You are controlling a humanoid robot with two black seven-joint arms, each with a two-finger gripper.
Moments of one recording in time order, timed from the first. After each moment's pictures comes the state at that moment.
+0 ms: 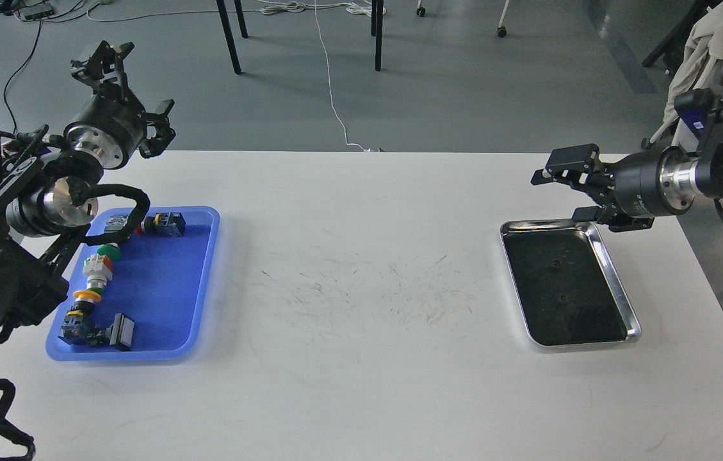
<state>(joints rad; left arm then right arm) -0.71 0.39 -1.03 -0.91 0.30 -0.01 -0.07 1.53 -0.75 -0.57 1.20 -0.39 0.43 -0.04</state>
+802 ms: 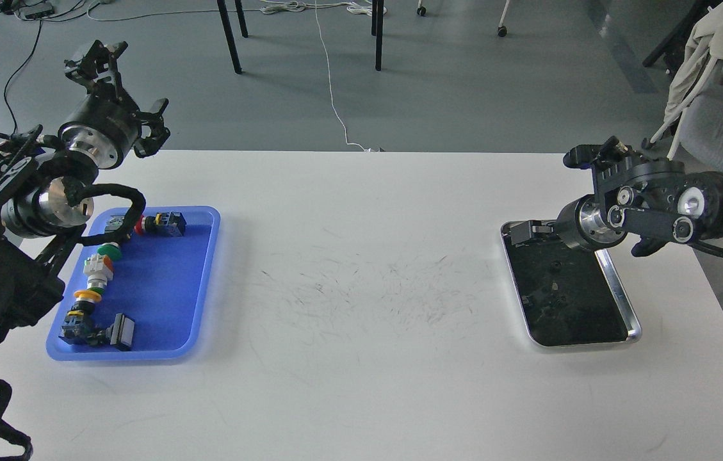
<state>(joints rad) -0.70 0.40 -1.04 -0.91 0.29 0.00 -0.08 1.44 -0.35 -0.83 0.89 -0.55 0.34 -0.05</state>
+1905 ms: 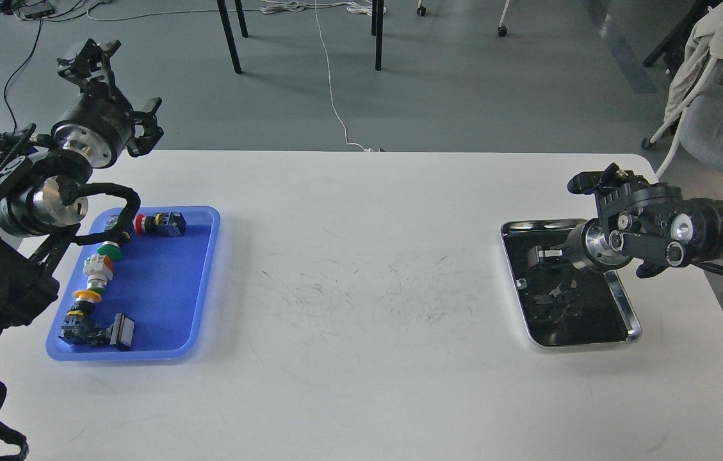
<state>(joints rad) -0.71 0.41 -1.04 -0.91 0.30 0.00 -0.08 1.36 -0.33 -0.85 0.82 -0.58 0.35 -0.04</state>
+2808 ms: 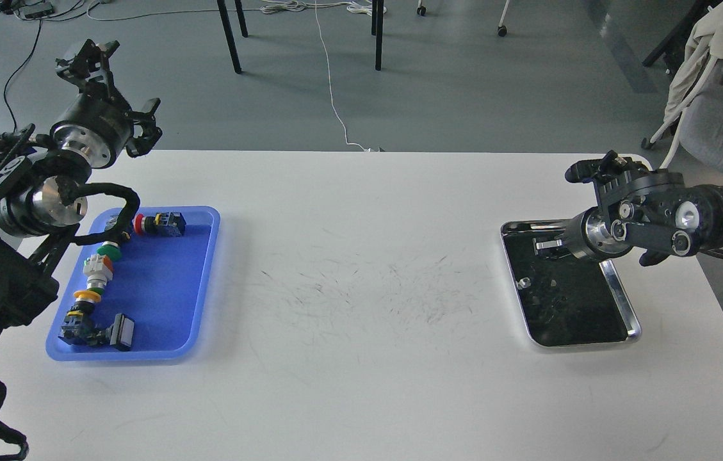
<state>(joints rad) -0.71 0.41 -1.04 -0.90 0.30 0.00 -0.08 1.55 -0.34 -0.83 0.96 -0.58 0.34 -0.04</state>
